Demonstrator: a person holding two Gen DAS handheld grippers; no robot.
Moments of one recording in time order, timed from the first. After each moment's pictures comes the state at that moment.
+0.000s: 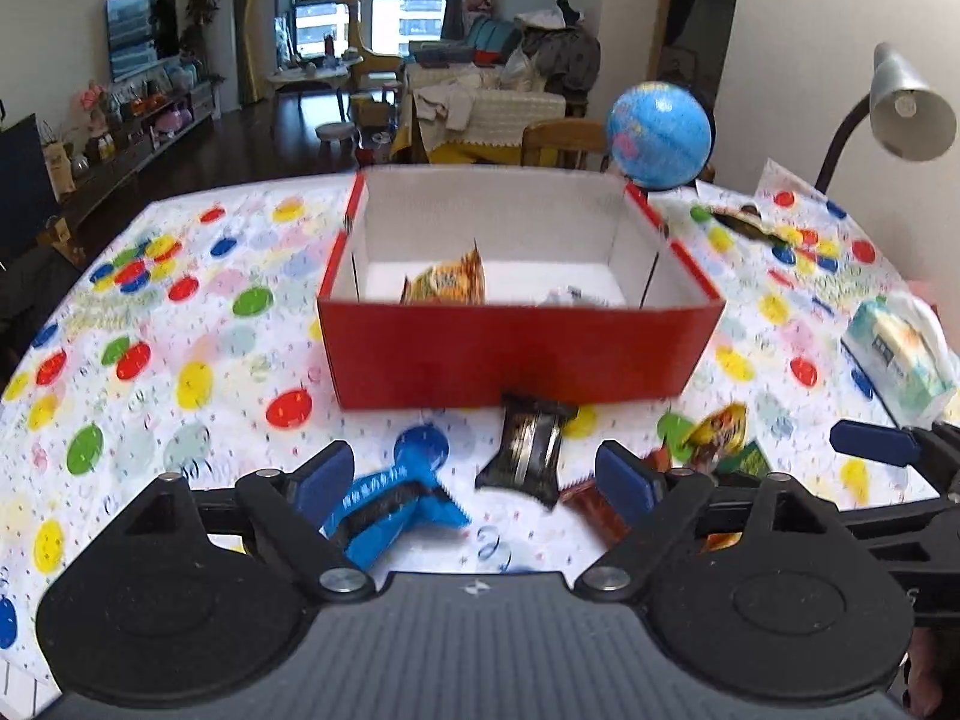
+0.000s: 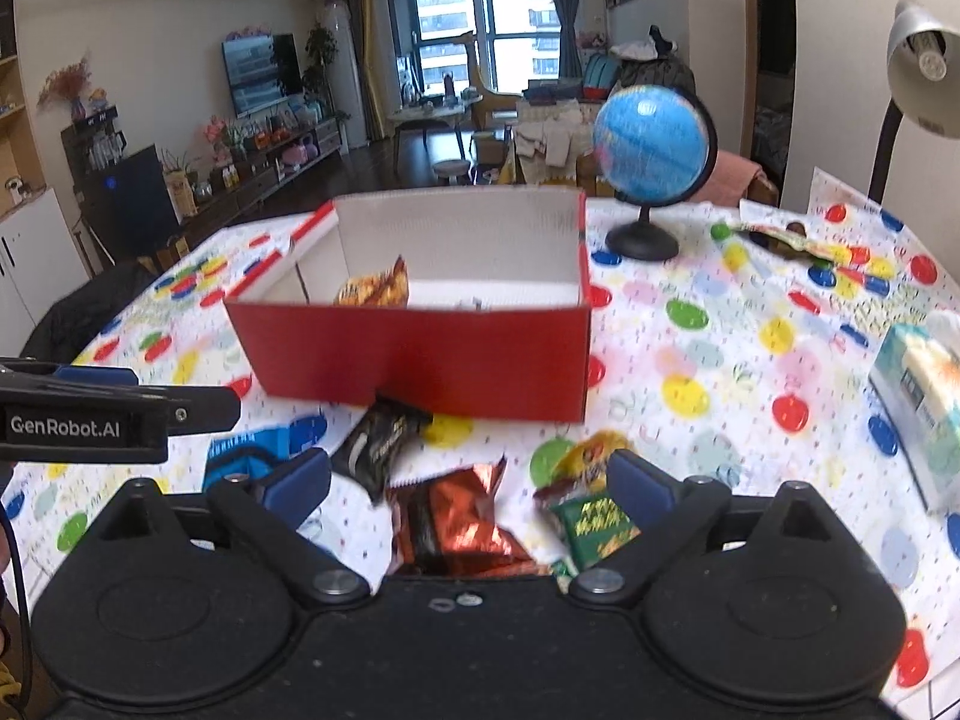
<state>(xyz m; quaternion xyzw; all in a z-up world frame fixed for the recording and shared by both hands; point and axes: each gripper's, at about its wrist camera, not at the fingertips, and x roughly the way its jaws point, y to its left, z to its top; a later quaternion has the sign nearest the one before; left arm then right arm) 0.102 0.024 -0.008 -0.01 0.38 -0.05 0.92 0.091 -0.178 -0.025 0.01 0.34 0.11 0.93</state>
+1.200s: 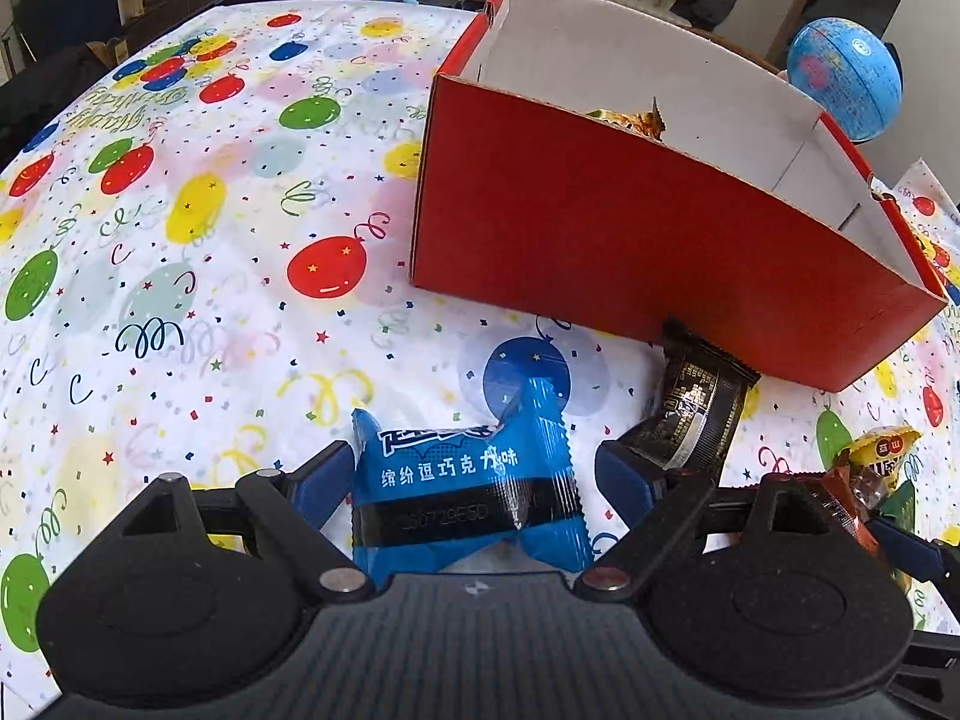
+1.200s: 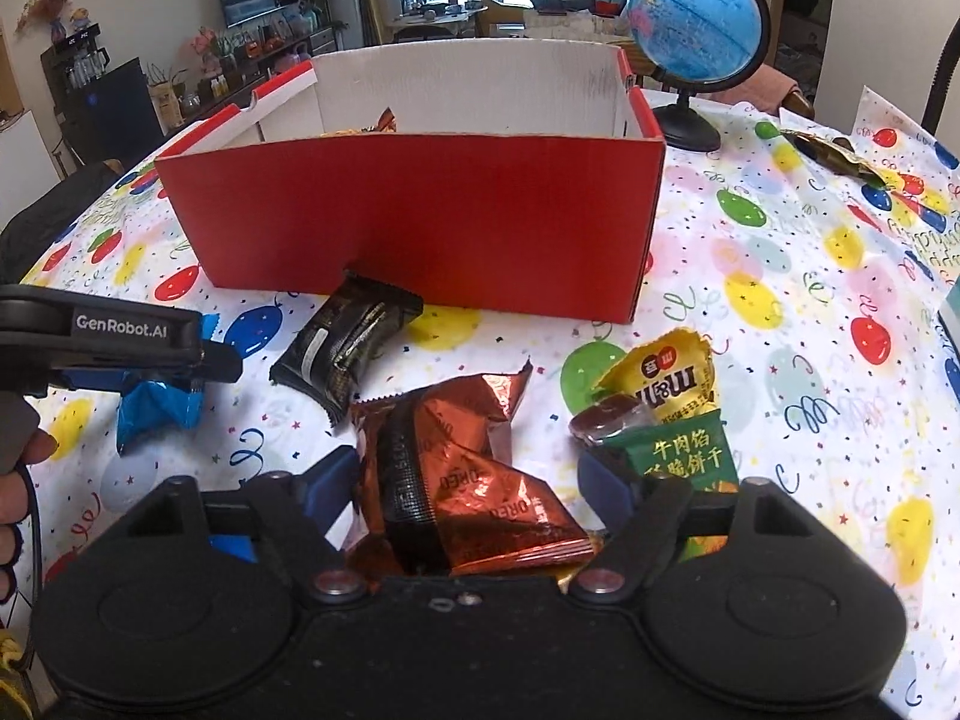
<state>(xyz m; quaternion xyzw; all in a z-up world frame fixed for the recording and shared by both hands) 0.179 0.066 -0.105 -0.11 0.48 0.03 0.87 0.135 -0.157 -0.098 -0.01 0.42 0.11 0.90</state>
